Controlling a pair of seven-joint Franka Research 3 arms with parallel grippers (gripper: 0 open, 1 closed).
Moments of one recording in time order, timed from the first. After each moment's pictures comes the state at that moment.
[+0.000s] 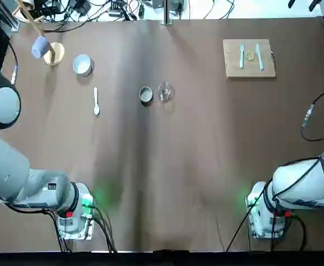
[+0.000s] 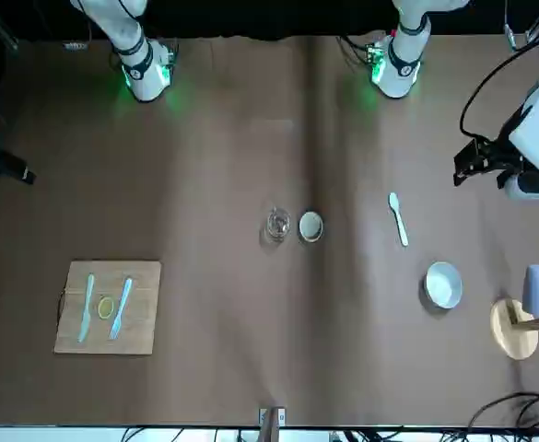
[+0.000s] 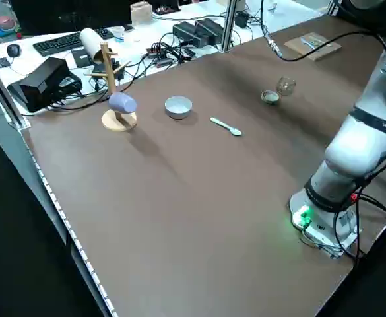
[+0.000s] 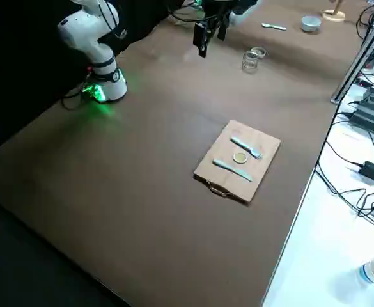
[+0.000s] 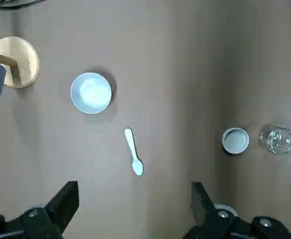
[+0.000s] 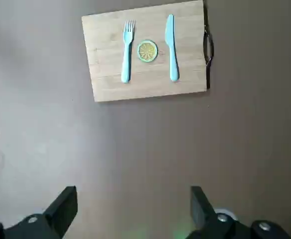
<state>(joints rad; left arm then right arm) -0.02 0.14 -0.14 -1.35 -0.01 1.51 -0.11 -0.12 0.11 0.00 -1.44 0.07 1.46 -0.01</state>
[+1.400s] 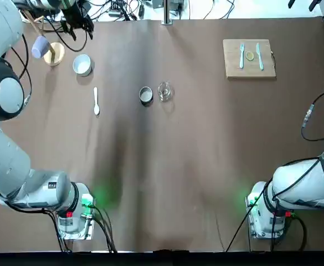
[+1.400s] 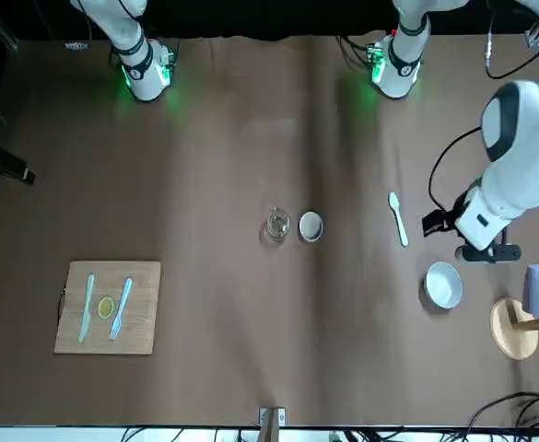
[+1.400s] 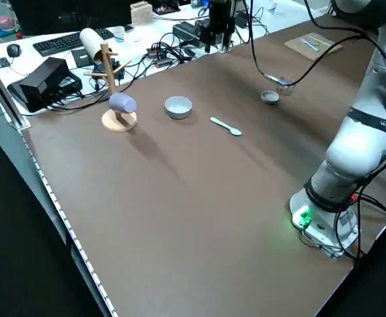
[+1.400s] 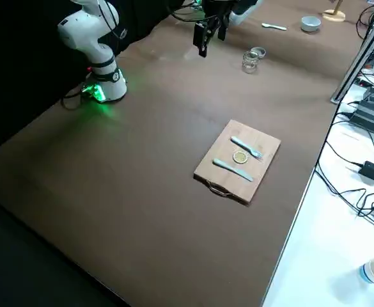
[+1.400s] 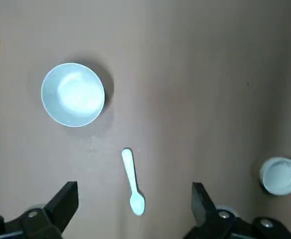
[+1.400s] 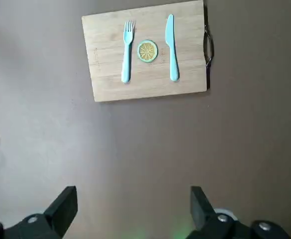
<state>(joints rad) 0.02 0.21 -0.13 -1.77 0.00 1.97 -0.13 -0.12 0.11 0.00 -1.44 0.07 1.46 -0.01</state>
